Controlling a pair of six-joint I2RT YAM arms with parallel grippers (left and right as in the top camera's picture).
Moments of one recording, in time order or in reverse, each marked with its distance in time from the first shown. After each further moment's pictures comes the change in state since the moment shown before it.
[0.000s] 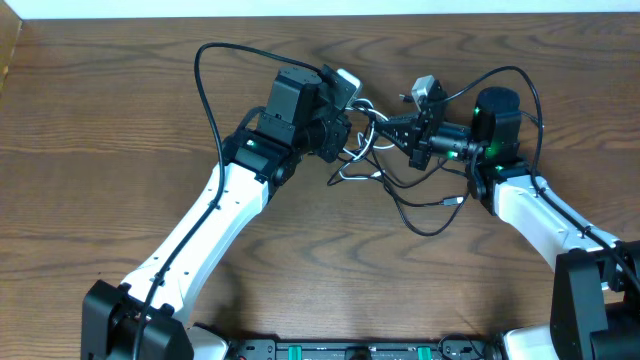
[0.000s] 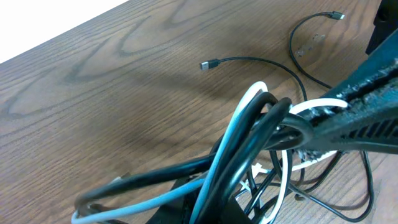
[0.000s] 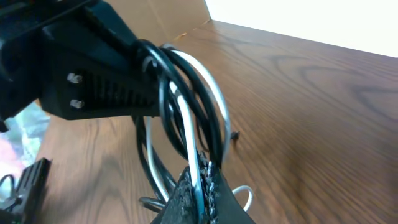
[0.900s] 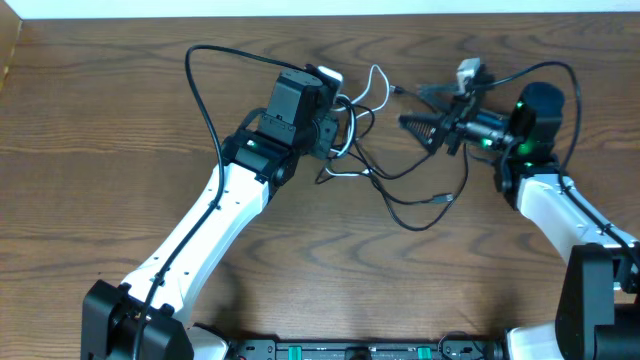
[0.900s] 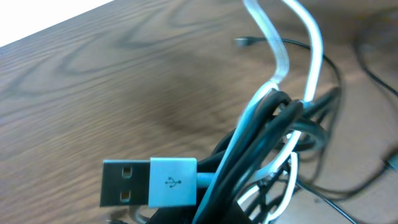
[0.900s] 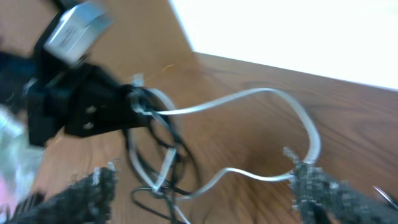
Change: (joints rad) left arm -0.001 0.000 0.000 -0.055 -0.193 -0.085; right arm -0.144 0.003 -0.001 0.154 -0.109 0.134
